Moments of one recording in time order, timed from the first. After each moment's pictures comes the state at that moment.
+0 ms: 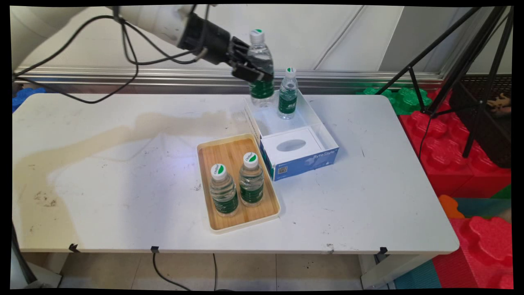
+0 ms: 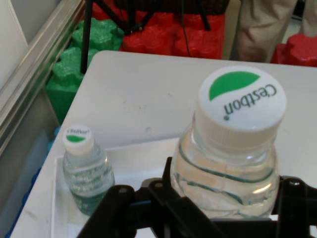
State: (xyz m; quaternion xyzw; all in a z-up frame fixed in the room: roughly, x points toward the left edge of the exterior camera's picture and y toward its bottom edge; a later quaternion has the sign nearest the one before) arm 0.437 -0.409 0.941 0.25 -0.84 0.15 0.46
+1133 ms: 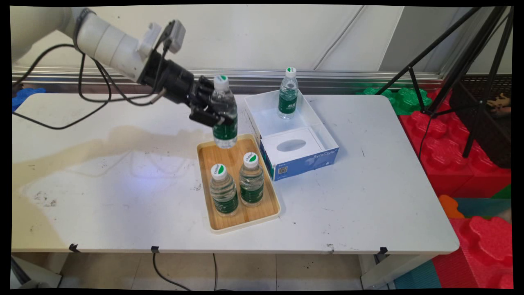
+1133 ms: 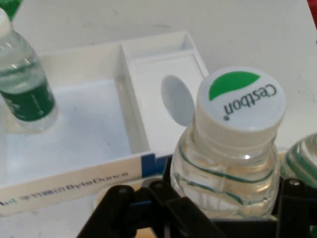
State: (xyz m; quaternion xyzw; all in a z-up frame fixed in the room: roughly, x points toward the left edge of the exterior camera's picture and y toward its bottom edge) arm 0.474 -0.329 0.898 0.23 -0.87 0.11 0.41
